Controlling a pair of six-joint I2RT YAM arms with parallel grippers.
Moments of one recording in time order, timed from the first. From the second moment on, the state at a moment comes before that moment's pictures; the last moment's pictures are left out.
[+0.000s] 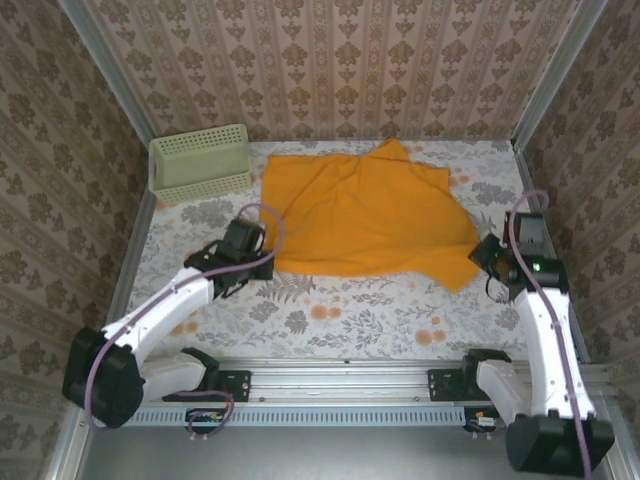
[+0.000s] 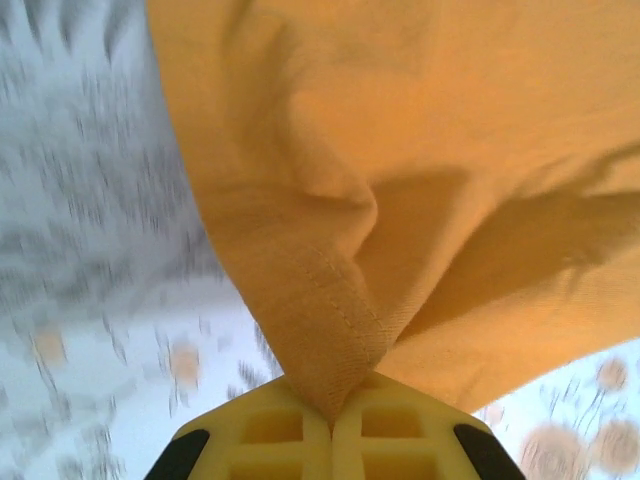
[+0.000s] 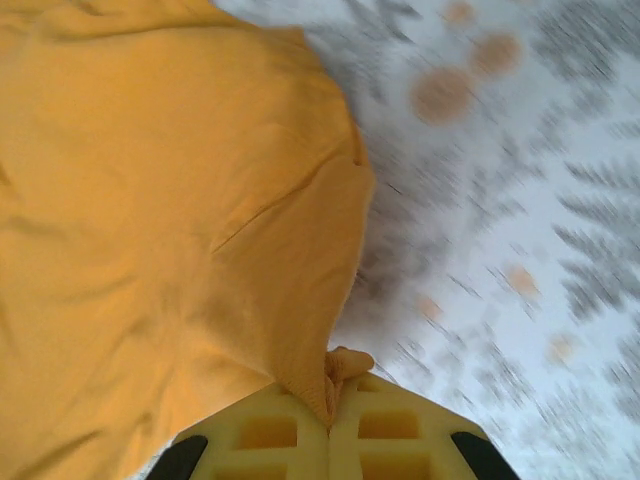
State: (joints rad) left arm -0.56 1.13 0.71 -0.57 -0.03 -0.44; right arm -0.18 0.83 0.85 -0.95 0.01 0.60
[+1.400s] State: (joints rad) left arm -0.53 1.58 1.16 -0.74 -0.24 -0.51; right arm -0.18 1.11 0.99 -0.97 0.08 0.78
